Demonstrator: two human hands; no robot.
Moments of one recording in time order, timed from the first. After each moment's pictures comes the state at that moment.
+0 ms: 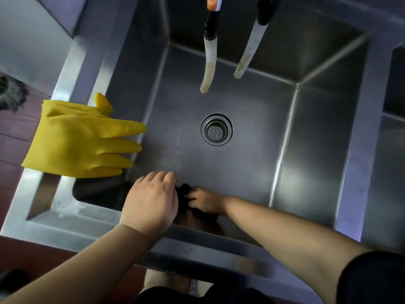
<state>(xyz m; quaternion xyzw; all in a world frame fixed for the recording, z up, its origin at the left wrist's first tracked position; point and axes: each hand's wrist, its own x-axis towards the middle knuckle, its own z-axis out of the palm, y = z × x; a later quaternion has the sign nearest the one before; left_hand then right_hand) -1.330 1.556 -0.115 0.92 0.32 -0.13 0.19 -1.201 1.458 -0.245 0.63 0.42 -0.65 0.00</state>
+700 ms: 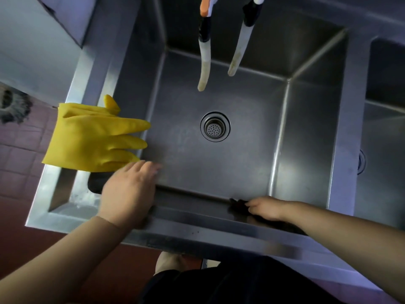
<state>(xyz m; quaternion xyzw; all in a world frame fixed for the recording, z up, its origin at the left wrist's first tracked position) -1.367 1.582 -0.091 0.93 0.31 0.00 0.18 -1.126 1.350 -0.174 0.70 0.32 -0.62 0.15</state>
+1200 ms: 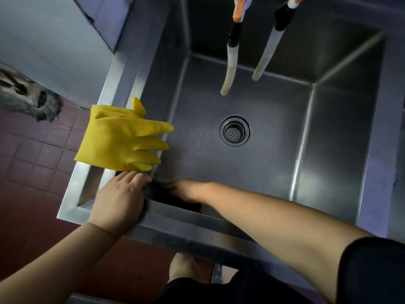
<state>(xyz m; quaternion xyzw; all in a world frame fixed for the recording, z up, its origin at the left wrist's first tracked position) -1.421 1.607 -0.100 0.94 0.31 -0.02 0.15 -1.273 1.539 -0.197 0.64 0.40 -0.65 -0.06</state>
